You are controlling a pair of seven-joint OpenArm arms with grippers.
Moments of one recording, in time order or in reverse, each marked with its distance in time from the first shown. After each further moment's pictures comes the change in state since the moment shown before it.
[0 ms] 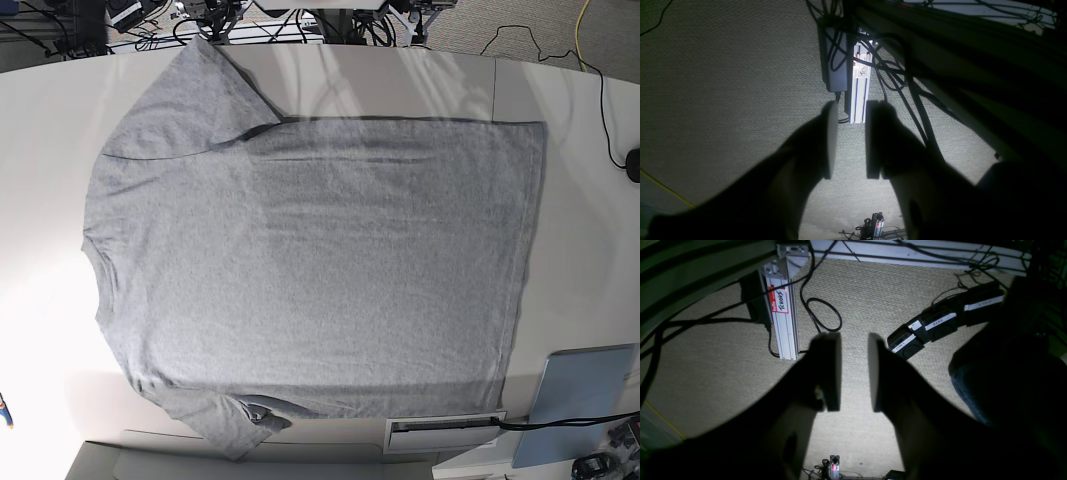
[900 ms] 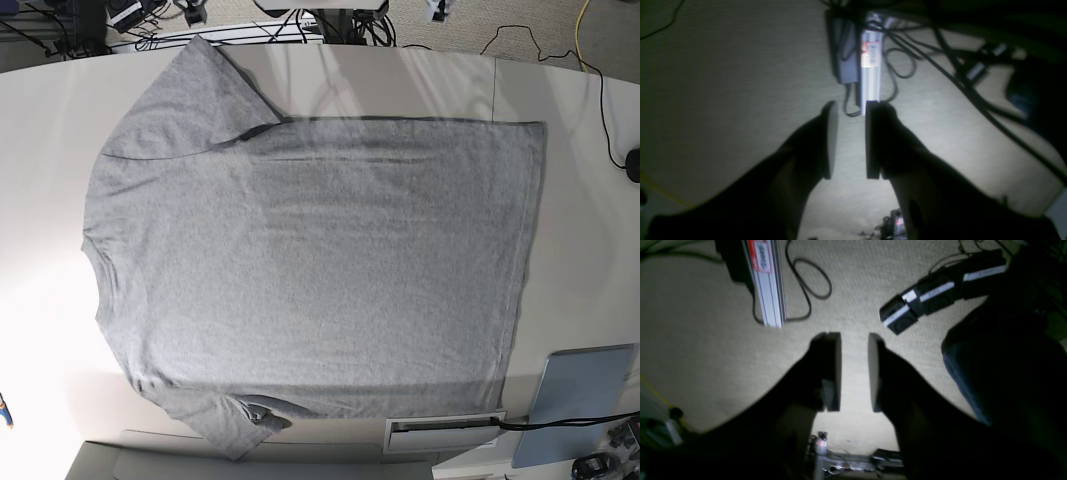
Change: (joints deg) left arm 15.1 -2.5 0.1 20.6 1.2 -13.4 0.9; right arm -11.3 5.9 0.1 9.9 -0.4 7.0 -2.3
